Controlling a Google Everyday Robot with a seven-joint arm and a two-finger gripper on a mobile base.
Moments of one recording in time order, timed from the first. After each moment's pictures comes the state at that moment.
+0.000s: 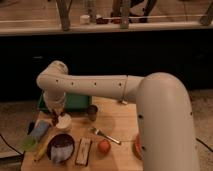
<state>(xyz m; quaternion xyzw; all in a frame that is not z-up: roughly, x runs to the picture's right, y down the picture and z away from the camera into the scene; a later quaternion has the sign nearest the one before) -0.254 0.112 0.721 -0.21 -0.28 -0.47 0.81</state>
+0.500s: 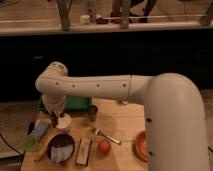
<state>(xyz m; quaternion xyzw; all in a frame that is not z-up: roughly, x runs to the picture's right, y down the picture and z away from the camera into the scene) -0.249 0.115 0.701 -0.20 -0.29 -0.48 0.80</state>
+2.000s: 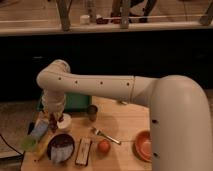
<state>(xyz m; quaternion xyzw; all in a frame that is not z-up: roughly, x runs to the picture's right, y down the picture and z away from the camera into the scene) -0.245 0.130 0.676 -0.22 -0.35 -0.51 0.75</state>
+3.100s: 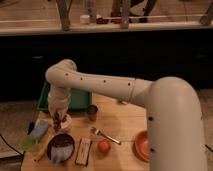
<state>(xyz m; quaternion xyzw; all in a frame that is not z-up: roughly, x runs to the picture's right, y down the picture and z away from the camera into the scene) -0.235 0.128 0.698 -0.25 -0.37 -0.48 0.75</state>
